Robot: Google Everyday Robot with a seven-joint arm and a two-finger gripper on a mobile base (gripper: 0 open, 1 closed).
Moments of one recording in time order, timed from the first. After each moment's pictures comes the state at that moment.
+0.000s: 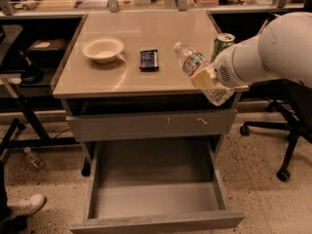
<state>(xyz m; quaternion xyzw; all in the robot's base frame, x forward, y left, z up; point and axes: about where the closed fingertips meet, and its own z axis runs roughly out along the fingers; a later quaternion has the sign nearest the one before) 0.580 -0.141 0.895 -0.29 0.87 0.04 0.40</state>
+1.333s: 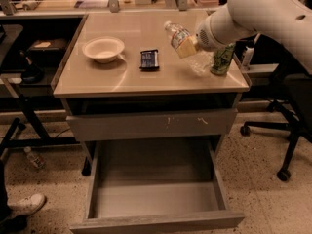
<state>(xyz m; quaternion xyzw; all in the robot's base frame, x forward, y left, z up) 0.697 -0.118 0.904 -0.27 0.88 0.07 0.39</state>
